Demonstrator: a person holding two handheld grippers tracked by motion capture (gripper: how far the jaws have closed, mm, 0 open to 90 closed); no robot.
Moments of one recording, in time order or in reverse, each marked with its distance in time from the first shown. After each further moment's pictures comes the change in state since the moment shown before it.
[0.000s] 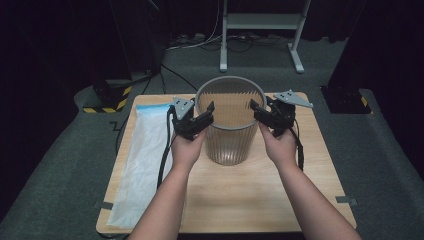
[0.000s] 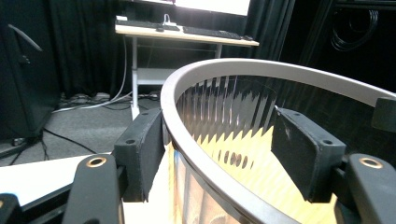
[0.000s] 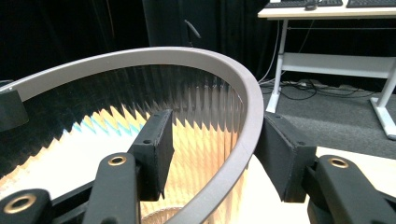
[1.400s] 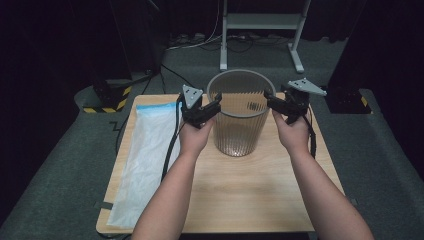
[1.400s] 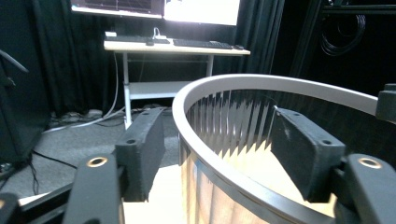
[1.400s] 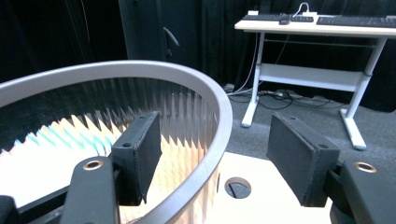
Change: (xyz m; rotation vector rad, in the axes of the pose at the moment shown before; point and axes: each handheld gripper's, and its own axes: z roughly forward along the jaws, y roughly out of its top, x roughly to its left) left arm -0.003 0.010 0.049 -0.036 -0.043 0.042; right arm -0.053 0.015 0.017 -0.023 -0.065 -0.037
